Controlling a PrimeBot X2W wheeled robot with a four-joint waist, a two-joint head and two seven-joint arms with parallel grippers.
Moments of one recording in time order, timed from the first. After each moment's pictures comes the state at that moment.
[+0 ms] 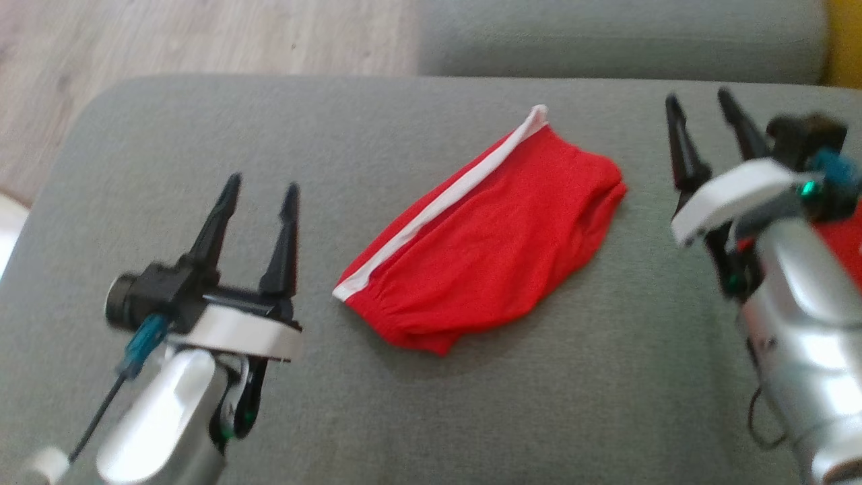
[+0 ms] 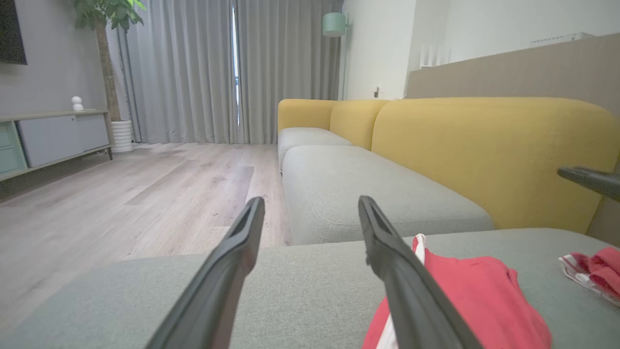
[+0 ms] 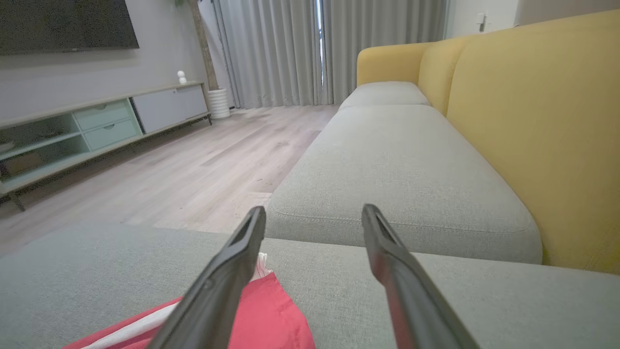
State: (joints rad) left arm -0.41 0.37 -0.60 0.21 -0.59 0.14 -0.26; right arm -0.72 -0.24 0.29 0.84 0.38 0.13 -0.20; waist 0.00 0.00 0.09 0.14
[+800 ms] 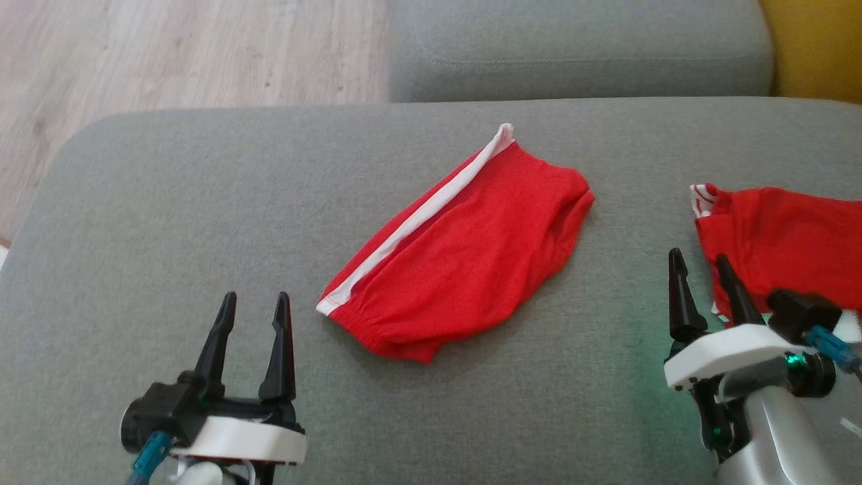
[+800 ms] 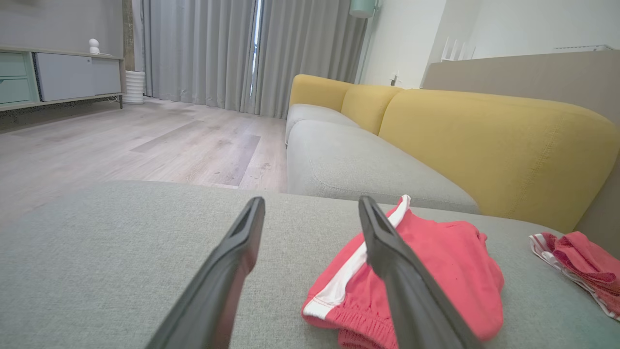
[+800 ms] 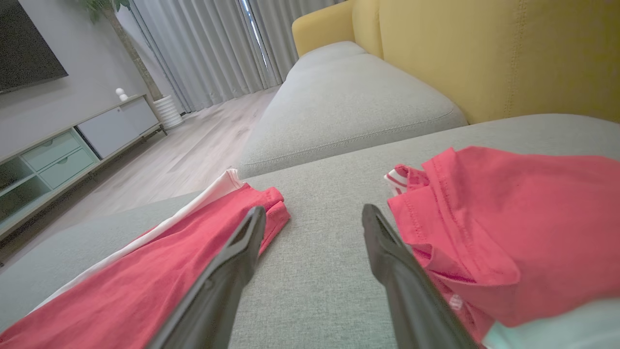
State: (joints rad) left arm -0.03 0.17 -0.28 0.17 -0.40 0.00 -0.26; right arm -0.19 -0.05 -0.03 0.46 0.29 0.13 -0.12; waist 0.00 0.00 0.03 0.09
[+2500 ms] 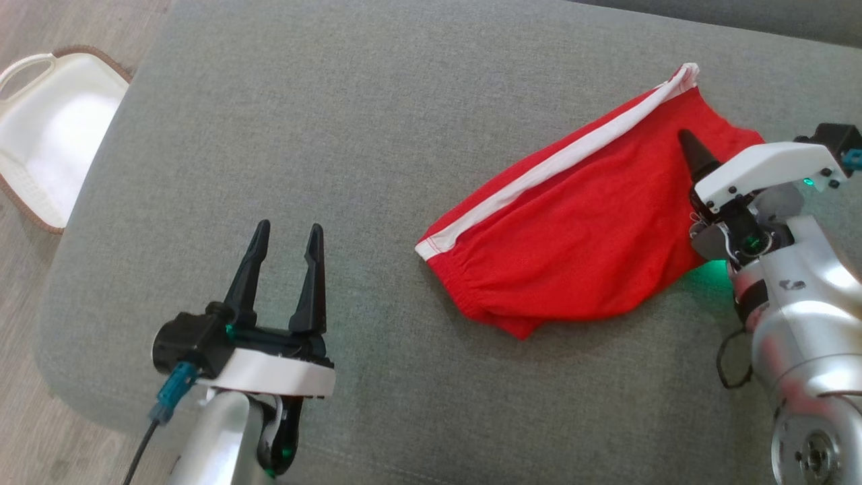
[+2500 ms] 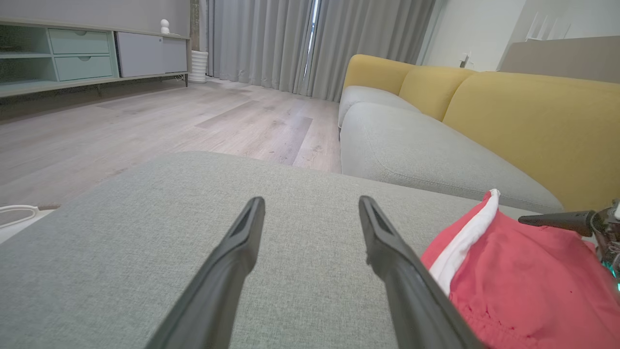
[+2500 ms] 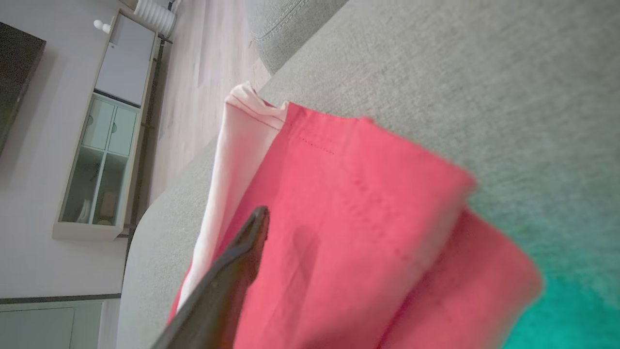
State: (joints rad) left arm -0.21 0.05 -0.22 0.27 -0.30 -0.12 -0.26; right arm -0.88 -0.11 -0.18 1.22 0.67 0.13 0.22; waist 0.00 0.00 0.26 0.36
